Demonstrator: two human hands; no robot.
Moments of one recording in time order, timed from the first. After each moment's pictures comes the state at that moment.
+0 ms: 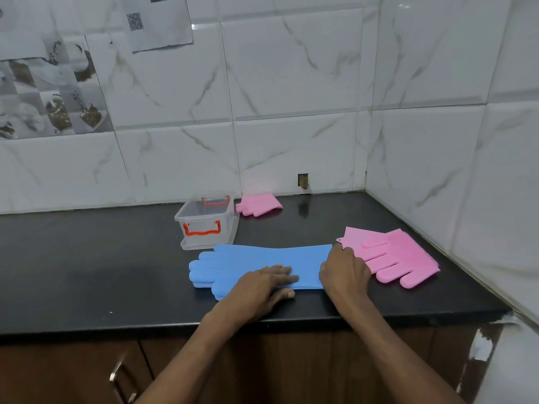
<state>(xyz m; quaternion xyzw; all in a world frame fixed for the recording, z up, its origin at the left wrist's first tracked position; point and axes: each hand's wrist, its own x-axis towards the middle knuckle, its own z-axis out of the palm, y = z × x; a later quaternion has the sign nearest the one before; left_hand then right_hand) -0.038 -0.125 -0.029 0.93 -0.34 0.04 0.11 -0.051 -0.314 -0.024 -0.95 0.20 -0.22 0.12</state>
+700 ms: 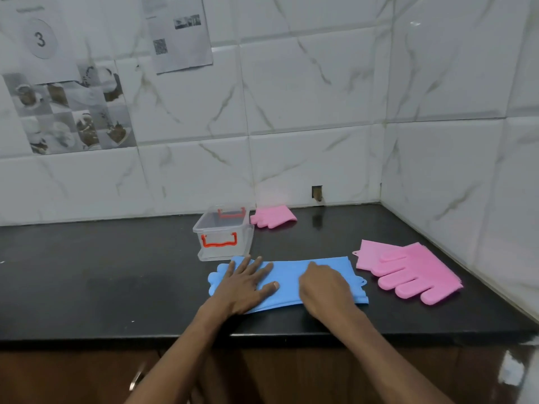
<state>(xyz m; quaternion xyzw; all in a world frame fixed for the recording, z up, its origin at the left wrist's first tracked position) 0.012 -0.070 -0.037 0.98 -0.21 0.02 0.06 -0.054 -0.260 -0.010 -0.98 0.04 -0.12 0.14</state>
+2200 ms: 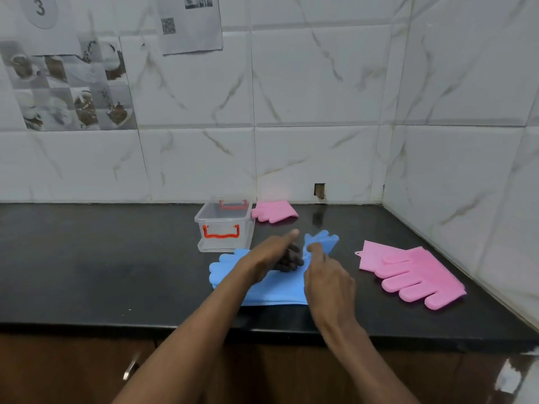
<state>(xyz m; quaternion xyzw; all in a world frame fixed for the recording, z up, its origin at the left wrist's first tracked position) 0.017 -0.128 0.022 0.78 -0.12 -0.15 0.59 -0.081 -0.239 -0.002 -0.92 0.04 -0.38 0.10</state>
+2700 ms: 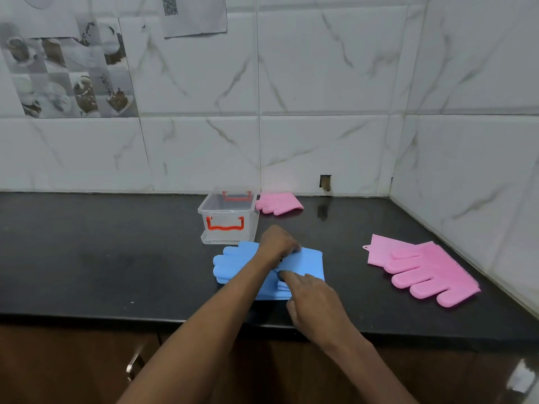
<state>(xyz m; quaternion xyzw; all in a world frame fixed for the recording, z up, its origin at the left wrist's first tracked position) 0.049 -0.142 0.015 0.89 -0.01 -0.05 0.45 -0.080 -0.229 -0.036 -0.96 -0.16 -0.21 0.13</state>
